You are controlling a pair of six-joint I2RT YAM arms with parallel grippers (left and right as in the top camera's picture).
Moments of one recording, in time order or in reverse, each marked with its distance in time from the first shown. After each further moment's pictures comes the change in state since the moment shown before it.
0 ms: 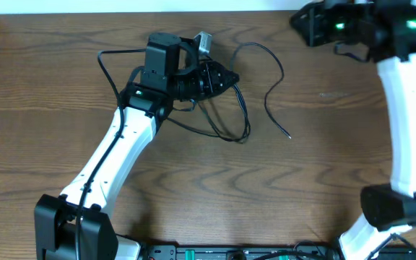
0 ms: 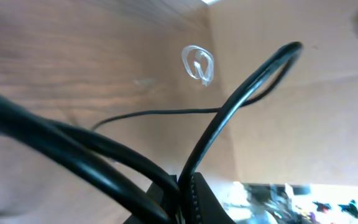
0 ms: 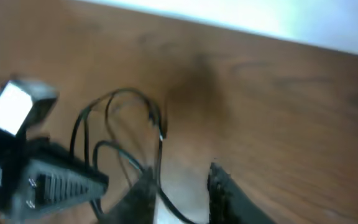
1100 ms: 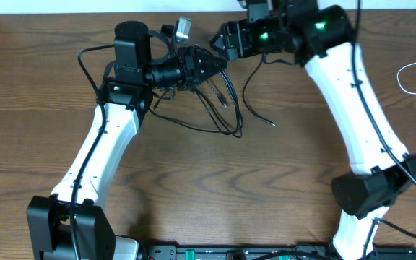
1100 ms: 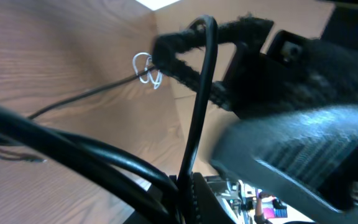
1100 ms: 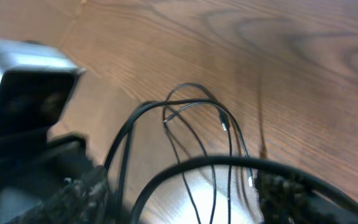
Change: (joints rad) left arm 0.127 0.002 0.002 0.163 0.248 -0.129; right arm 0.241 0.140 -0.007 0.147 -0.009 0.256
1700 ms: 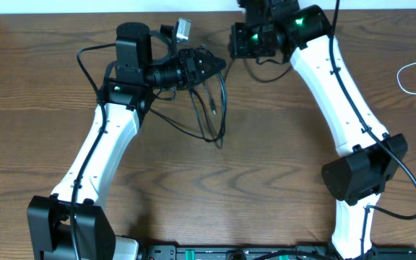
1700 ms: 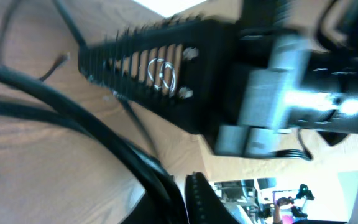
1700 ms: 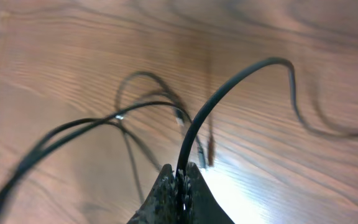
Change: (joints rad) left arm -0.001 0.001 0.000 -0.014 -0.050 0.071; right arm -0.016 0.106 0.000 -0.032 0.156 0.133
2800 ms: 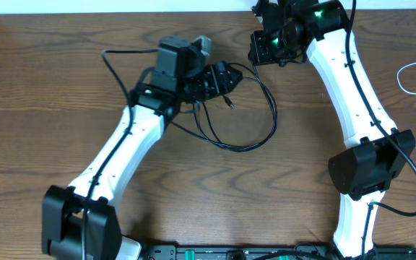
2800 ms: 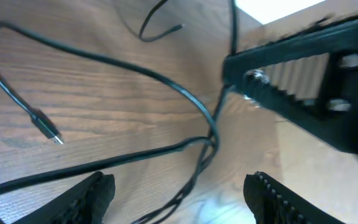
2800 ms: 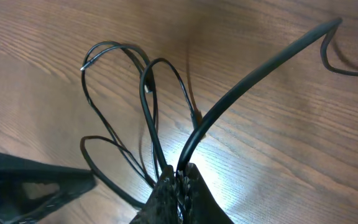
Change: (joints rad) left arm -0.183 0.042 0.003 -0.211 -0.502 0.105; right arm -0.082 0.015 0.000 -0.135 -0.055 -0.230
